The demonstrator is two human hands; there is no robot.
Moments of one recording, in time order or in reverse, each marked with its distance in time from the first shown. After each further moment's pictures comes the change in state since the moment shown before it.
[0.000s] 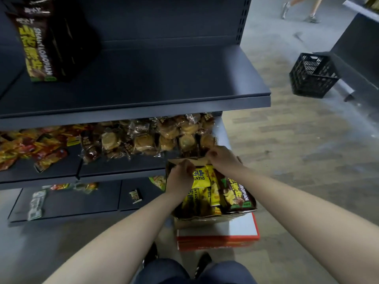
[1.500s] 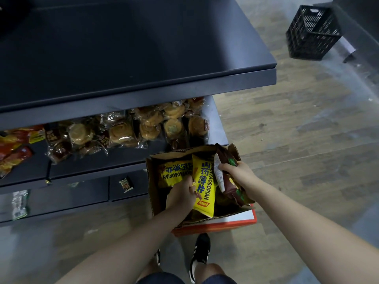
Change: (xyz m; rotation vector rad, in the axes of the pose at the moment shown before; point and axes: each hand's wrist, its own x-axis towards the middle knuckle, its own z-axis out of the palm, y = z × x) left_hand -0.001 -0.031 0.065 0.123 -0.304 -0.141; right_hand 0.019 0.123 0.019 0.632 0.008 0.507
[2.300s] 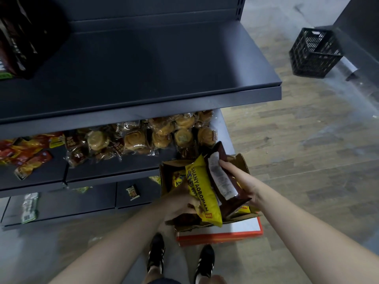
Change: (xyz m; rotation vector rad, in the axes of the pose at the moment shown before) left_hand -0.021 0.007 -0.069 -0.789 -0.533 -0.196; right_hand -0.050 -0.035 0.017 0.390 -0.405 0.192
